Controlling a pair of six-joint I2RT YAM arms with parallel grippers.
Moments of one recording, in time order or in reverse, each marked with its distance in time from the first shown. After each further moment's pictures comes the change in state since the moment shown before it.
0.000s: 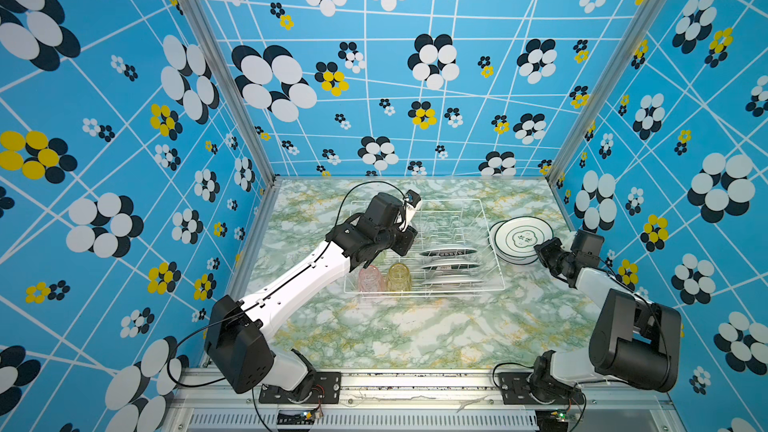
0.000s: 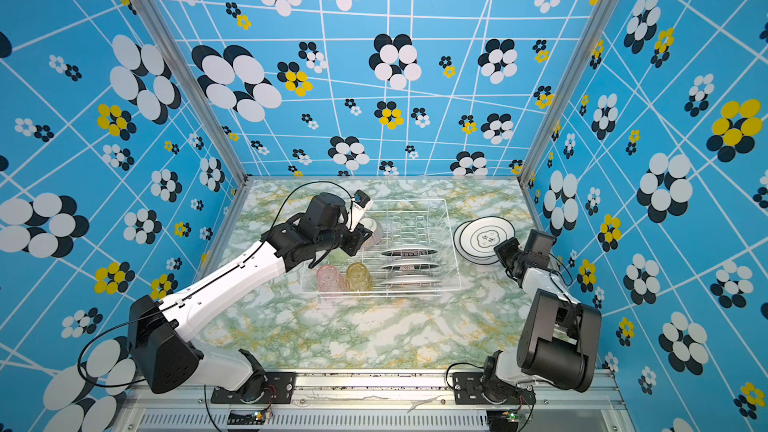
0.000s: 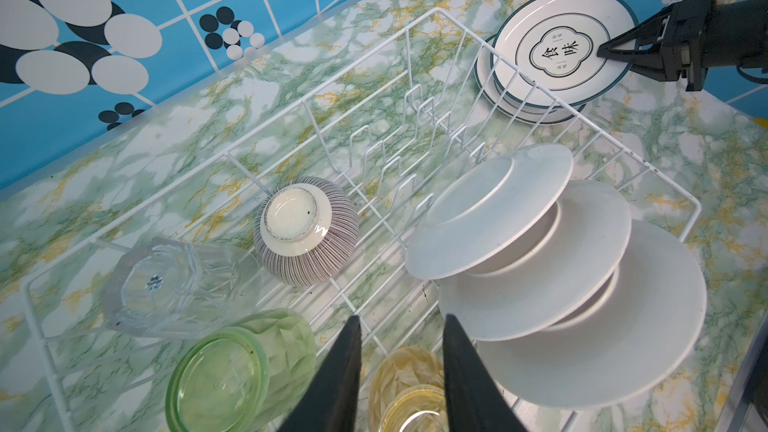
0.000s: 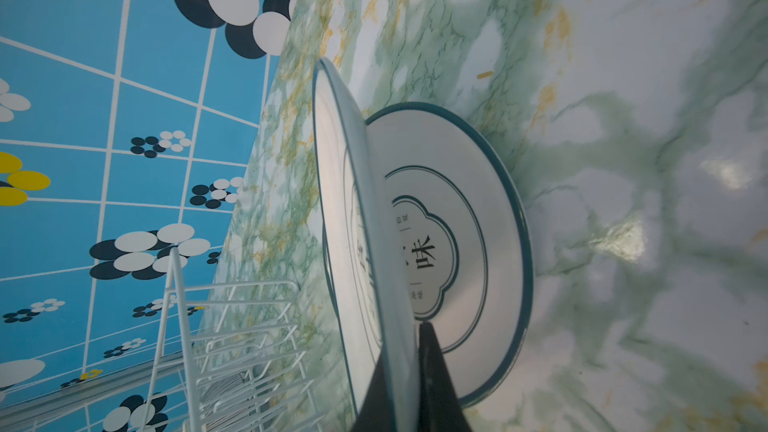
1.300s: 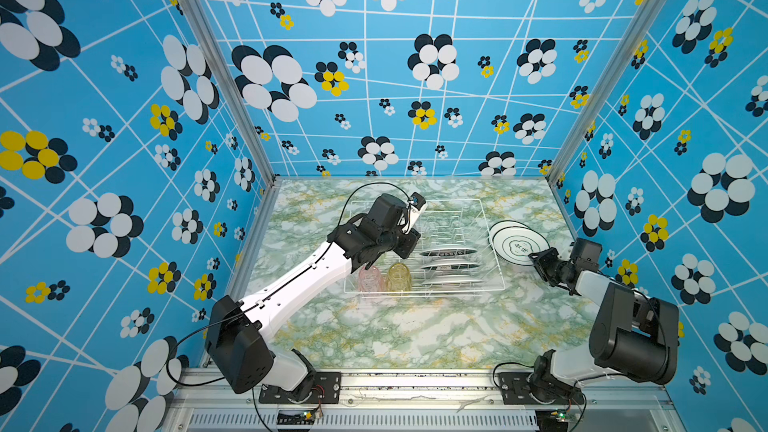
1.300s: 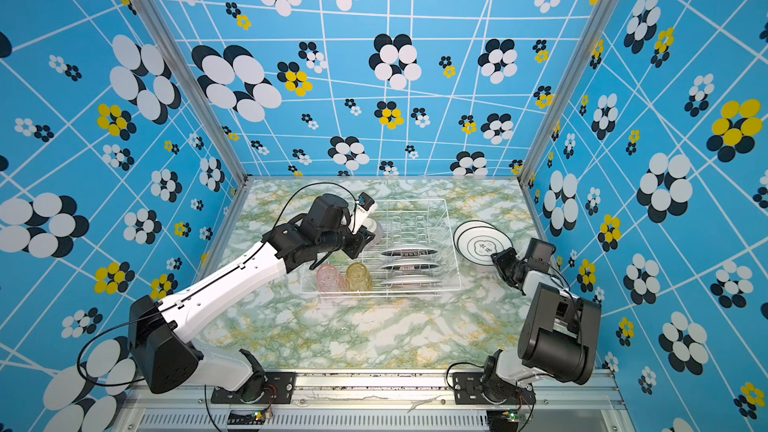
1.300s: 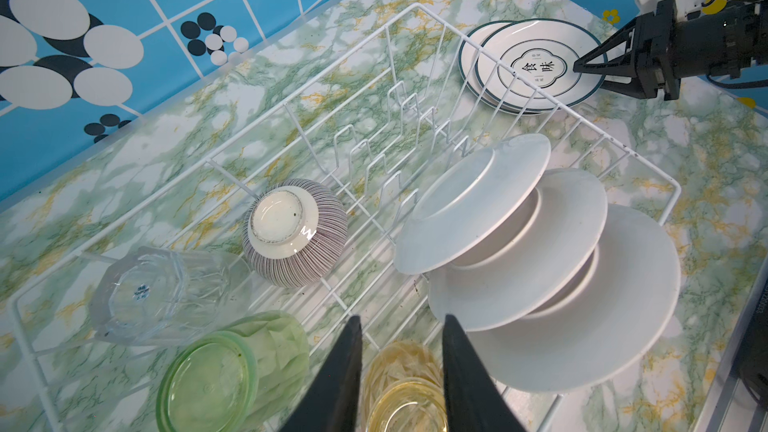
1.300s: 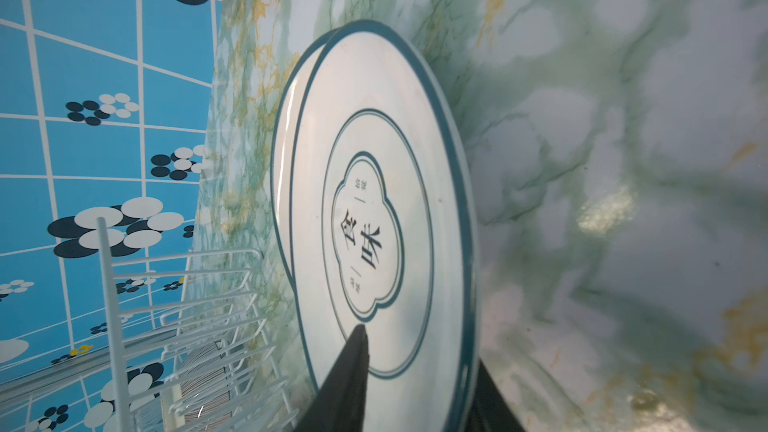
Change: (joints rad) left arm -0.027 0.006 0.017 -0.028 0.003 0.026; right arm -0.031 0.042 -0.039 -0.066 -0.066 -0.068
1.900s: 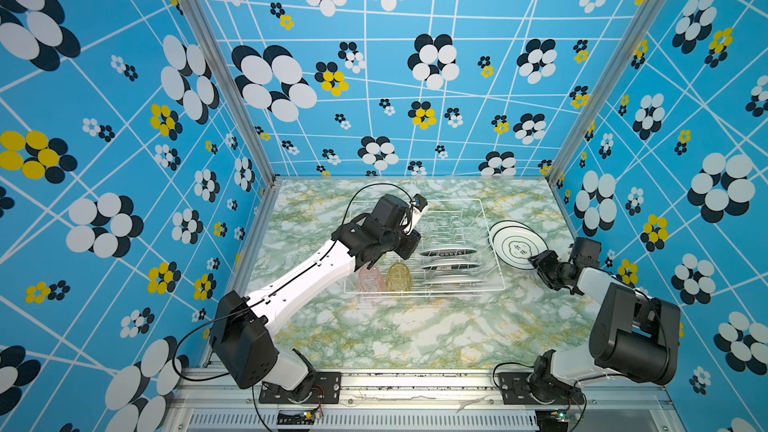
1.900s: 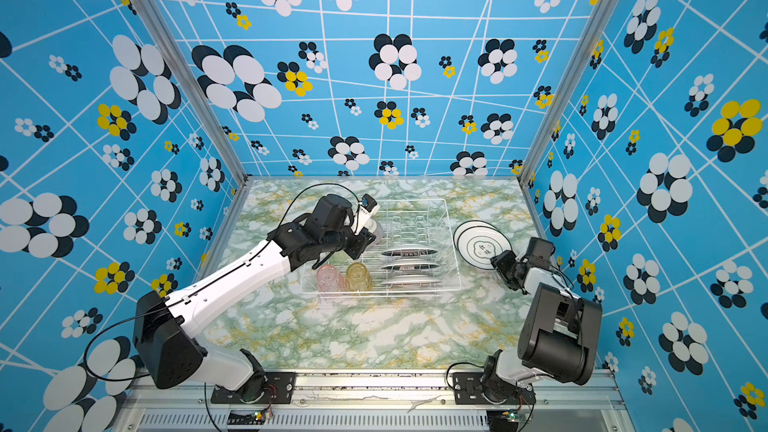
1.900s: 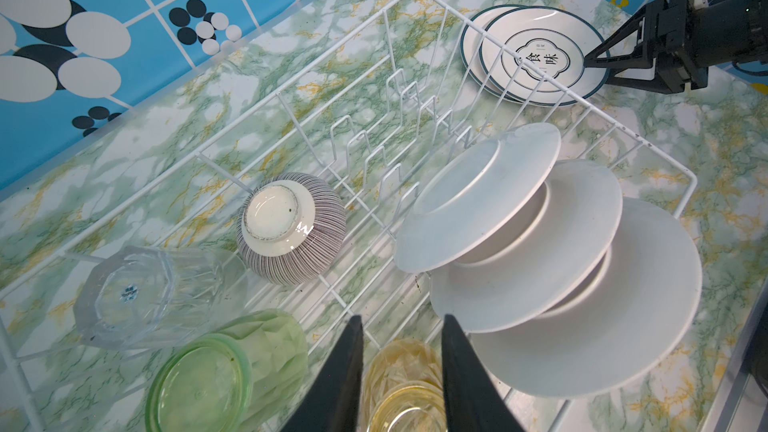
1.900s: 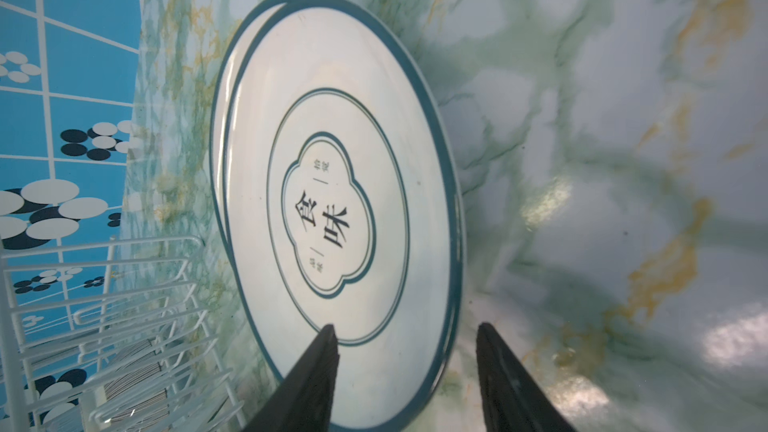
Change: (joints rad) left arm 0.000 0.026 0.005 -0.006 0.000 0.008; right arm 0.000 -0.002 0.055 -0.169 0.094 -0.119
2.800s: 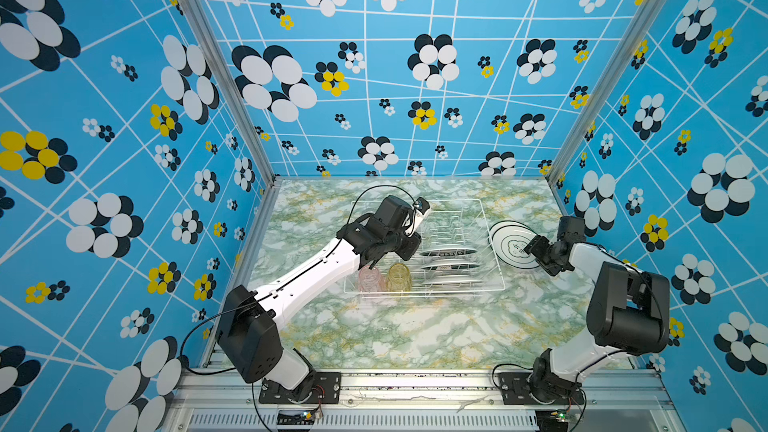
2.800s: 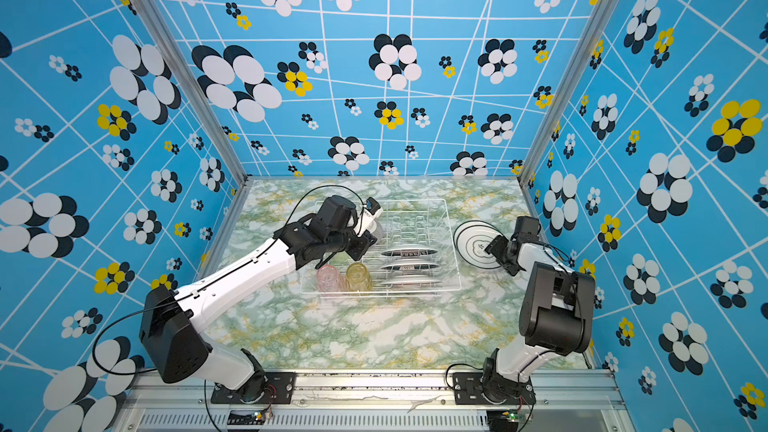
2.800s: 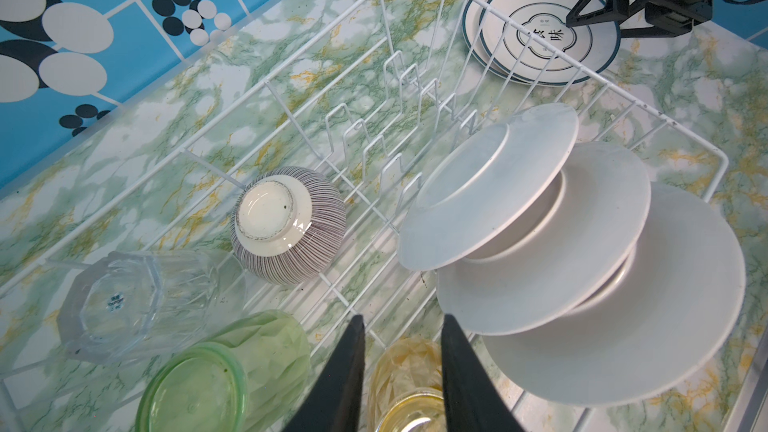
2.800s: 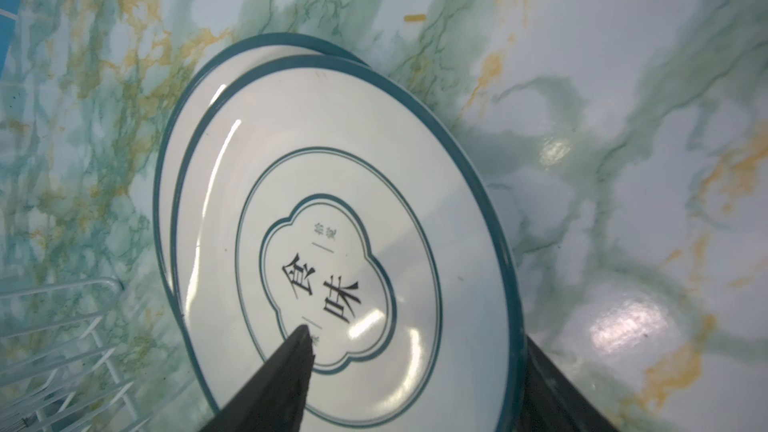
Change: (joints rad) left arm 0.005 0.038 0.000 0.000 0.002 0.037; right arm 0.127 0.171 0.241 -0.145 0.214 -0.060
